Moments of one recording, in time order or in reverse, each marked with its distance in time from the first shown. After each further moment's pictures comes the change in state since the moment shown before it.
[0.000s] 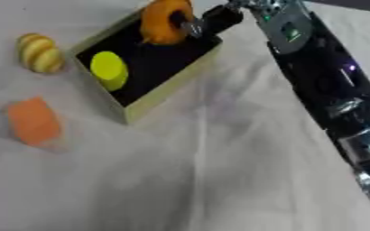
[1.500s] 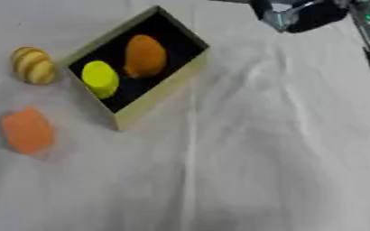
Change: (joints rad) left arm 0.052 0.077 0.022 0.000 -0.042 0.059 0.024; right arm 0.273 -0.258 -0.178 -0.355 -0.171 -0.086 -0.087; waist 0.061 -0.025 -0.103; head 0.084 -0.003
